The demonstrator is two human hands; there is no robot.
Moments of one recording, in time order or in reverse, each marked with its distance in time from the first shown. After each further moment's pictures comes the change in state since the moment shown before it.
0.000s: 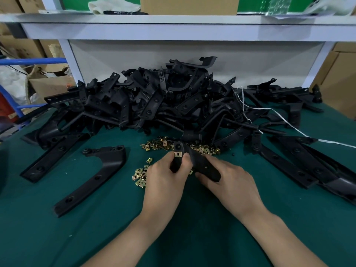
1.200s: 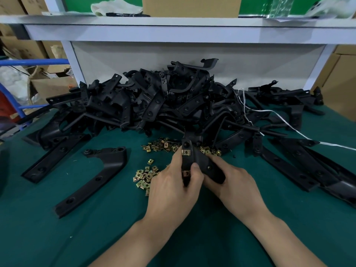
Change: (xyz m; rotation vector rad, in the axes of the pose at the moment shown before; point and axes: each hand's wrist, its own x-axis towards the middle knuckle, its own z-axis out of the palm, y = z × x) left_hand -0.015 0.014 -0.004 0.176 -0.099 0.176; right_hand 0.000 0.002 -0.003 0.116 -0.003 -0.003
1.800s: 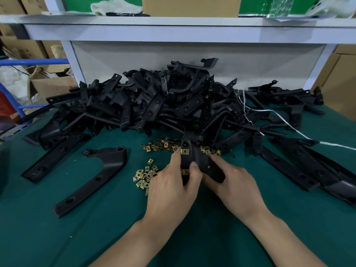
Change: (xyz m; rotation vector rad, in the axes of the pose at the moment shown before) left_hand 0.000 -0.005 0.005 0.061 0.022 0.018; right_hand 0.001 0.002 0.001 0.008 0.006 -0.008
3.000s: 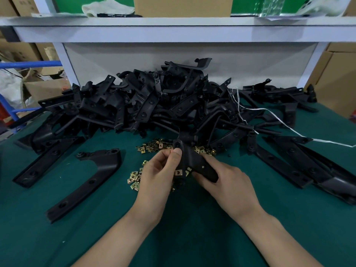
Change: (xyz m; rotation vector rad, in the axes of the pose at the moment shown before) left_hand 0.019 0.001 -0.008 -0.962 -0.075 -0.476; right_hand 0.001 0.000 0.002 -0.096 0.053 -0.018
